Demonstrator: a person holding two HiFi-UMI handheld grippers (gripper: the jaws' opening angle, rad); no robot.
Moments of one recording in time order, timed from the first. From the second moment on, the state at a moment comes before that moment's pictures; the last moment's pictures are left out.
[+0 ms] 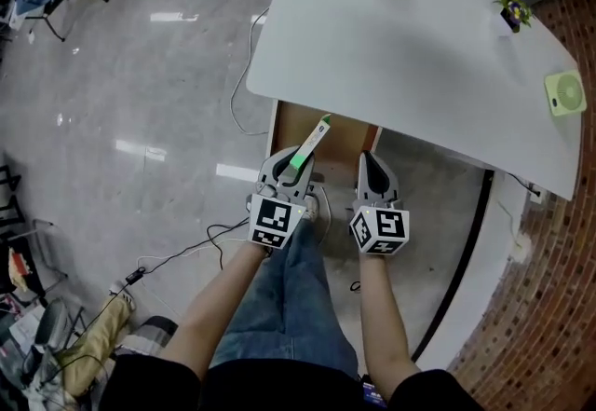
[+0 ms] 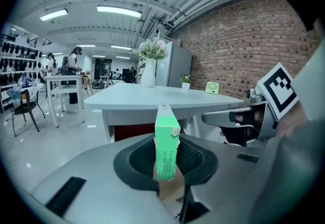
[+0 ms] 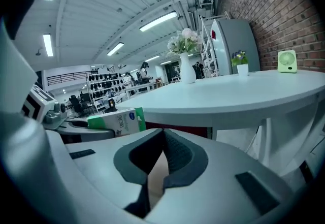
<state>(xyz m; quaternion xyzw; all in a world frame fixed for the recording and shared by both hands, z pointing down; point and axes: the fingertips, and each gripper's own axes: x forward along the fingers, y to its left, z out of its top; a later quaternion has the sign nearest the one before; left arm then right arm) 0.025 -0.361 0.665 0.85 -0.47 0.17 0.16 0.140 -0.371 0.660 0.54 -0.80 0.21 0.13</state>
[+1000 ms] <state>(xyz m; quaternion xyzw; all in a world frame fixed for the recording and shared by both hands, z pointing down) 0.043 -0.413 0.843 0.78 -0.49 0.27 0.27 0.122 -0.412 0.796 0.52 -0.80 0.24 0.18</state>
